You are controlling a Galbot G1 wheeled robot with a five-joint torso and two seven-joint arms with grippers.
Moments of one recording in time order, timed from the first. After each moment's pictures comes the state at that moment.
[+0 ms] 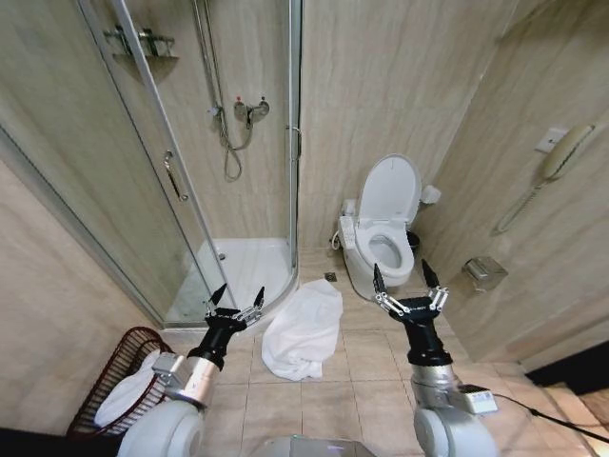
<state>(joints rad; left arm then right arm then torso) 1.80 -1.54 -0.58 -2.50 -0.20 0.24 0.16 -1.70 1.61 0.57 2.37 0.10 0.35 -0.24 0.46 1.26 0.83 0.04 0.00</state>
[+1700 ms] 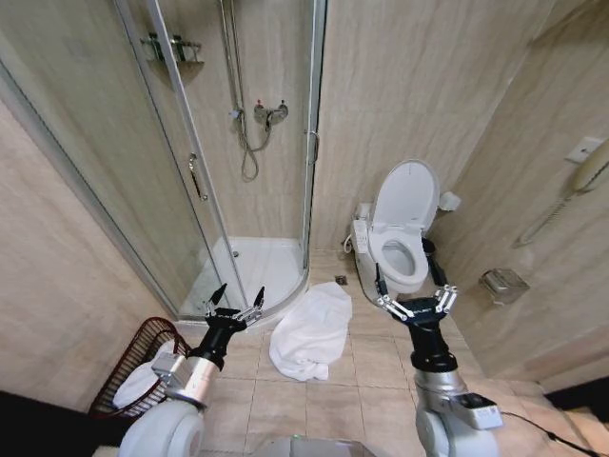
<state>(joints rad) 1.80 -1.54 -0.58 -2.50 -0.20 0.24 0.16 -1.69 1.61 0.60 2.35 0.05 0.49 -0.26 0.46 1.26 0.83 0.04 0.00</state>
